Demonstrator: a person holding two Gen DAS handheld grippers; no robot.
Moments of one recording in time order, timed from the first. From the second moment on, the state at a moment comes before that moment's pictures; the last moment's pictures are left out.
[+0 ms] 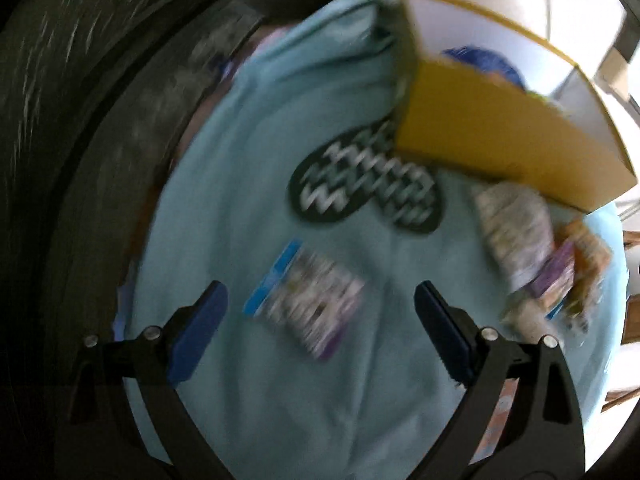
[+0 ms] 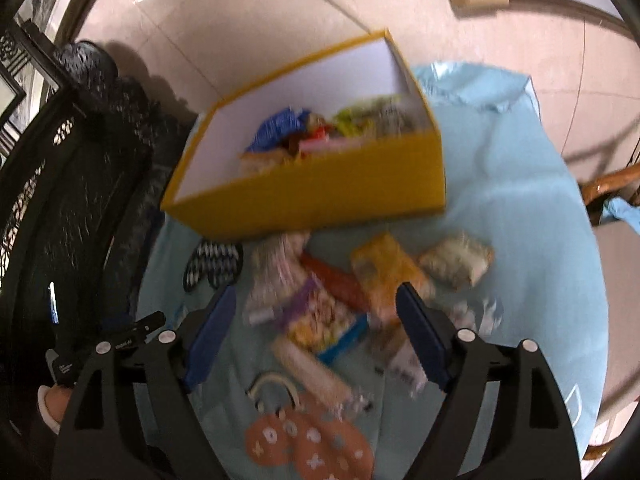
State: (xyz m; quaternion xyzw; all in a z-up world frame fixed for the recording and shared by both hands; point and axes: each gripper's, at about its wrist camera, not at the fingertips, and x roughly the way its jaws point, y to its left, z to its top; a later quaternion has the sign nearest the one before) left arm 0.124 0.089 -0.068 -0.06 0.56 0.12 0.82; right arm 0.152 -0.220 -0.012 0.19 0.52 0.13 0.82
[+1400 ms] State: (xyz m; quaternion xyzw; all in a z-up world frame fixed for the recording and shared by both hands) left arm 0.138 0.109 -0.129 -0.08 0.58 0.04 0.81; right arm 0.147 -0.145 -0.051 0.05 0.57 0.20 0.79
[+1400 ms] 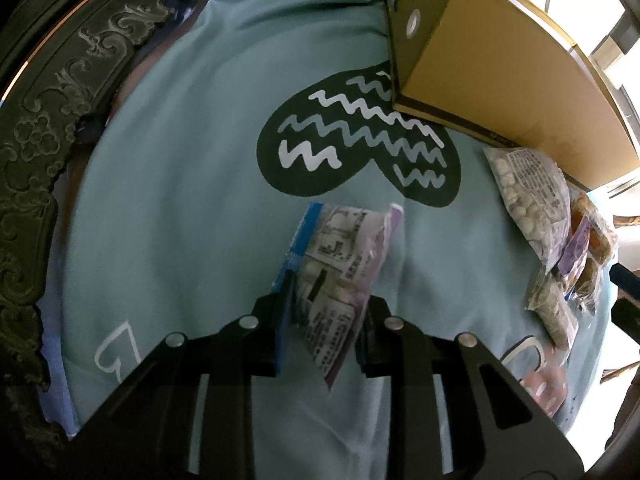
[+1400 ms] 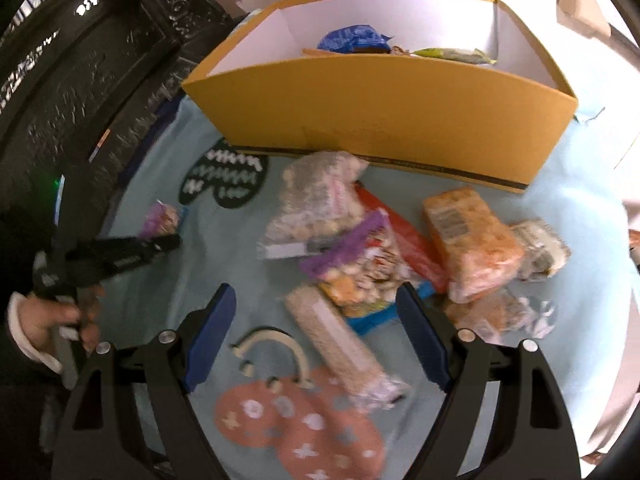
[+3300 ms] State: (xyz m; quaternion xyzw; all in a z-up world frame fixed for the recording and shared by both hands) left arm 0.158 0.050 -0.137 -0.06 0.58 -0.06 0.81; right arm 0.160 -0.172 -0.104 0.06 0.62 0.17 0.77
